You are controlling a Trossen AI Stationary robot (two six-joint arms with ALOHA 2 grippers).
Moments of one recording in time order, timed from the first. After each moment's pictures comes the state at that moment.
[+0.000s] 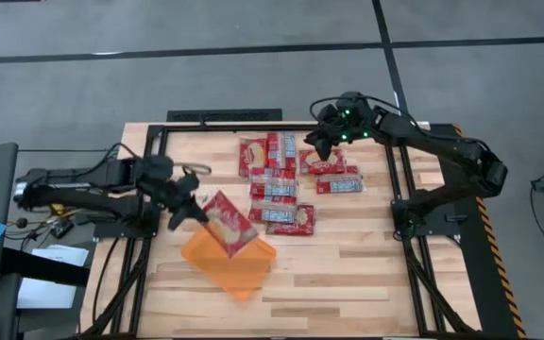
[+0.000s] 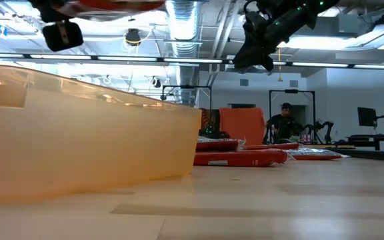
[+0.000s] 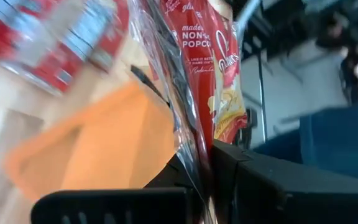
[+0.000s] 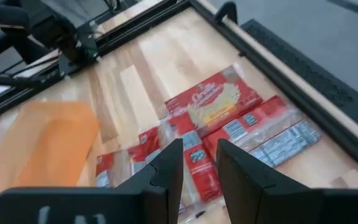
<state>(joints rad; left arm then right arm) 0.02 0.77 0.76 -0.52 0.36 -0.62 -0.56 1.33 1.12 -0.37 -0.29 0.16</state>
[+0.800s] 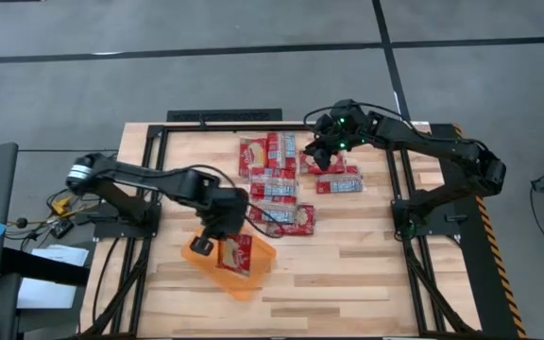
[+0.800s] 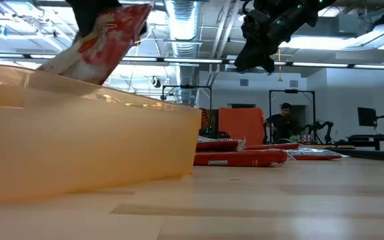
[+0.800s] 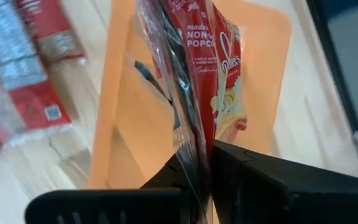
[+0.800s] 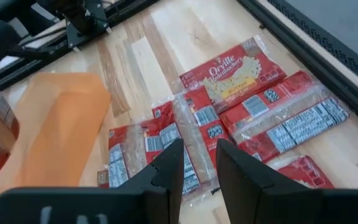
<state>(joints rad) -0.15 1.55 1.39 -1.06 0.23 0.24 -0.50 1.34 1.12 -0.45 -0.29 0.15</state>
